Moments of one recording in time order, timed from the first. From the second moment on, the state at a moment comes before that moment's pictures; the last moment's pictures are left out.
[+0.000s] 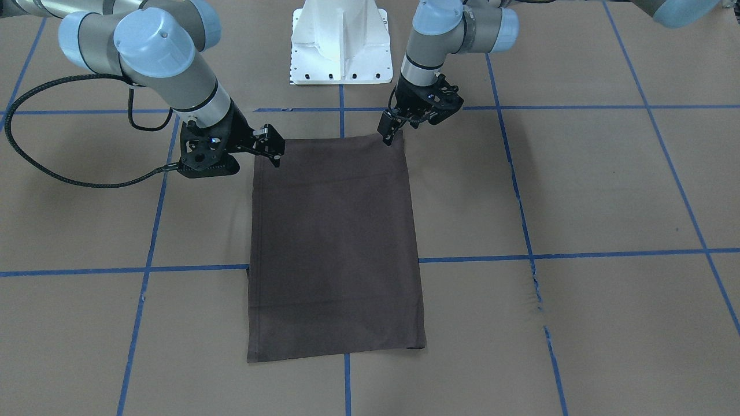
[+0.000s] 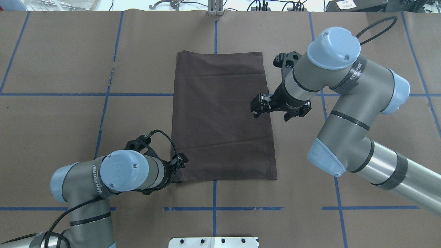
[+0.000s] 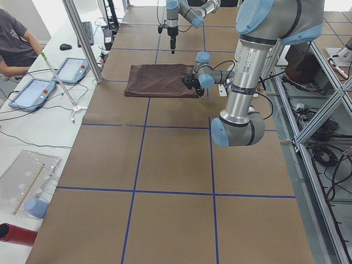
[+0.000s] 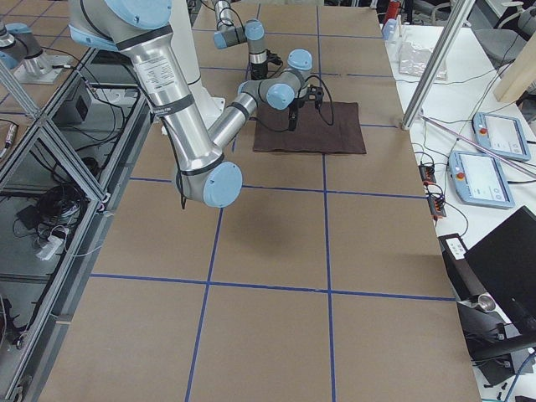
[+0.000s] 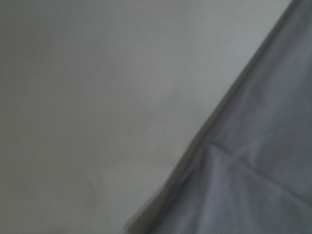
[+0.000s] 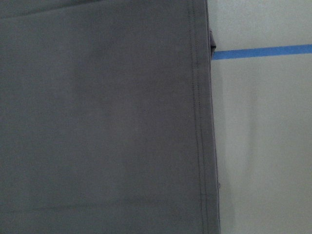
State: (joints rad) left arm -0.29 -1.98 -1.86 -1.78 -1.66 -2.07; right arm 0.70 -1.07 1.84 -1.52 2.14 1.16
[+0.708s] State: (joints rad) left arm -0.27 -2.01 -1.84 -1.77 -1.65 -2.07; right arm 0.70 -1.07 1.83 -1.52 2.14 1.16
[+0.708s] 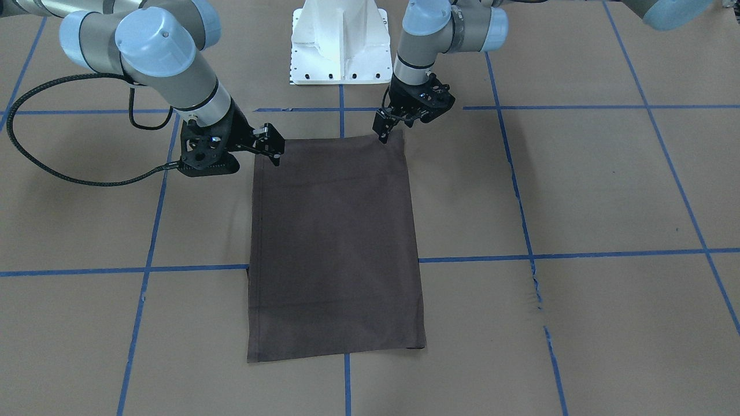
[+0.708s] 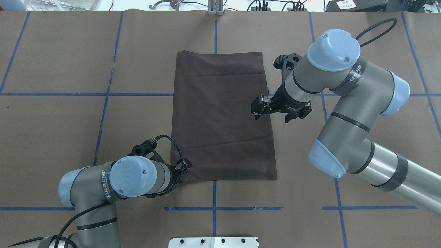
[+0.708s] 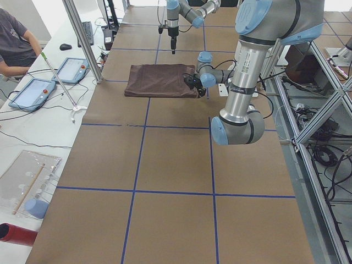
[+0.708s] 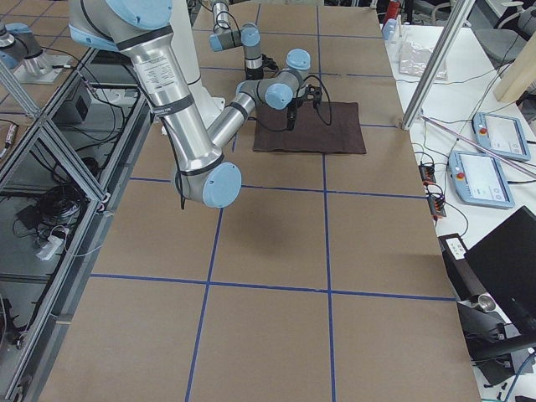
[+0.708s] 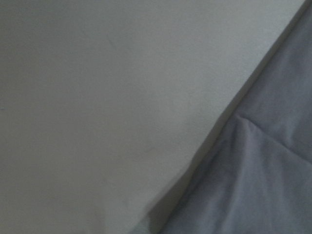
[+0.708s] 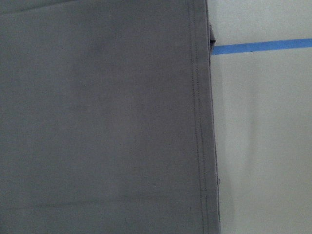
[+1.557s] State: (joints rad) left arm -0.28 -2.02 -1.82 -1.77 -1.63 -2.06; right arm 0.70 -1.08 1.83 -1.52 2.14 1.16
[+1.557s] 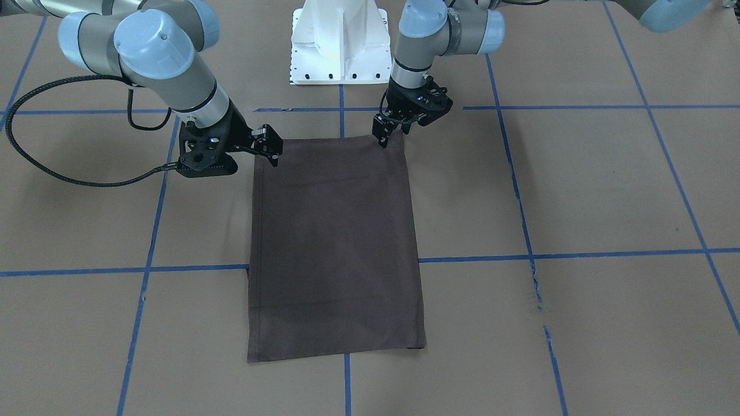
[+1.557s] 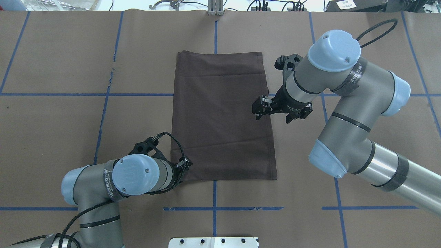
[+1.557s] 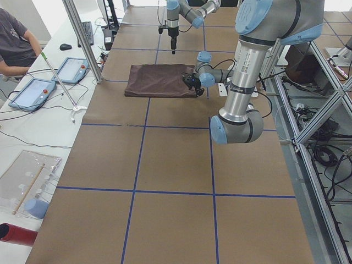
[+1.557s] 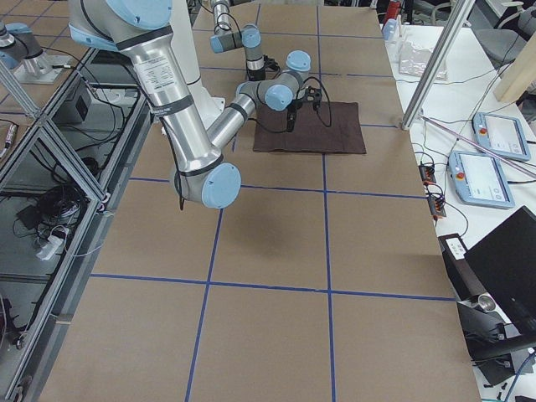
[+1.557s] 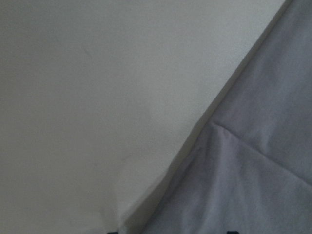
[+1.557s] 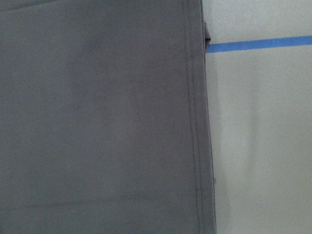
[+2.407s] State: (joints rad) left arm -0.28 -2.04 -1.82 -1.77 -1.63 -2.05; right arm 0.70 -1.08 1.84 -1.53 2.14 1.16
